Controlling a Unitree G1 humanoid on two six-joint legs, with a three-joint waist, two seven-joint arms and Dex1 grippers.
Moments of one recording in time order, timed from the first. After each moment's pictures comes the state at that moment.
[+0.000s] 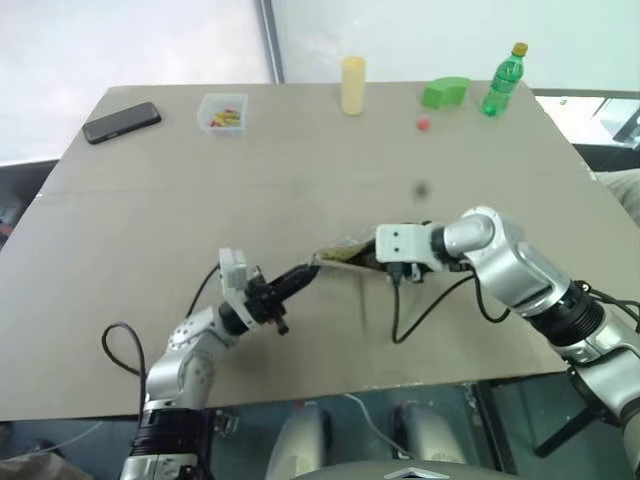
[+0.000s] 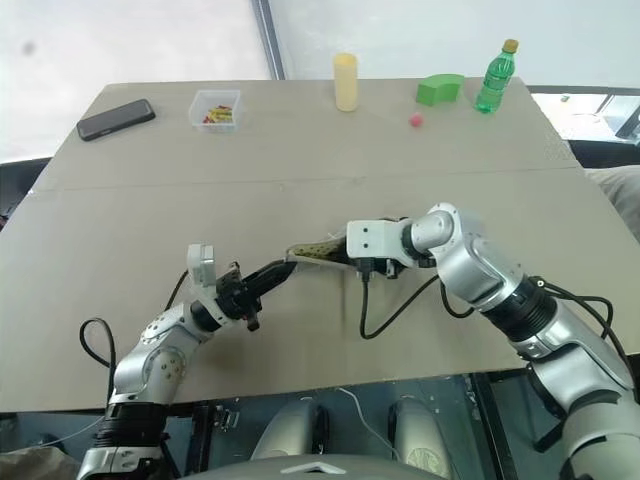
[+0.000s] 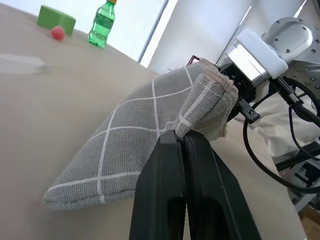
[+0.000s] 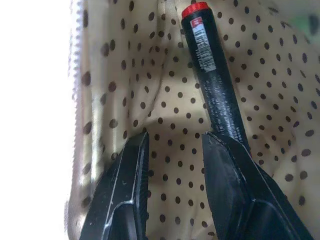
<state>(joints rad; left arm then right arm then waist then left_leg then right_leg) -0.10 0.37 0.11 0.05 -0.65 0.18 -1.10 -0.78 -0.63 0.61 -0.17 -0.25 0.64 1.13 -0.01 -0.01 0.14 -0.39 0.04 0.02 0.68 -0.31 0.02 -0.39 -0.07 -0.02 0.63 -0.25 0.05</state>
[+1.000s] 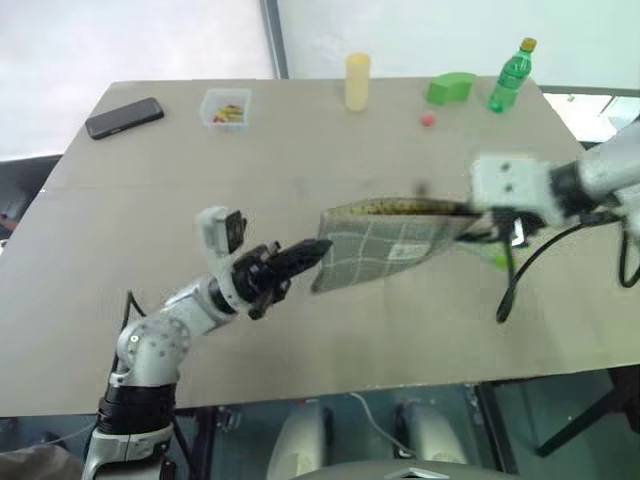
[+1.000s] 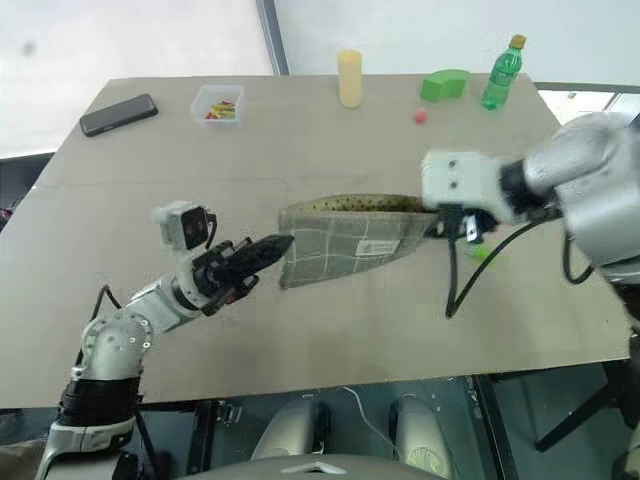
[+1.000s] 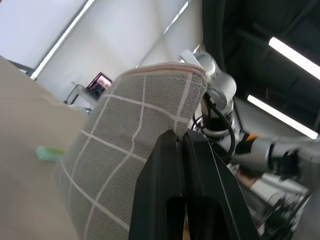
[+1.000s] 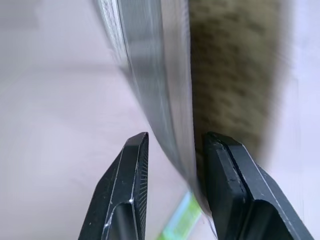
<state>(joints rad) -0.21 0.53 0.15 -0.21 -1.30 0.77 -0.97 -0.94 -1.06 0.24 -0.40 0.13 0.82 1.44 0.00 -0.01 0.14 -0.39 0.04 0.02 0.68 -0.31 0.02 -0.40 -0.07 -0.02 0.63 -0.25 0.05</state>
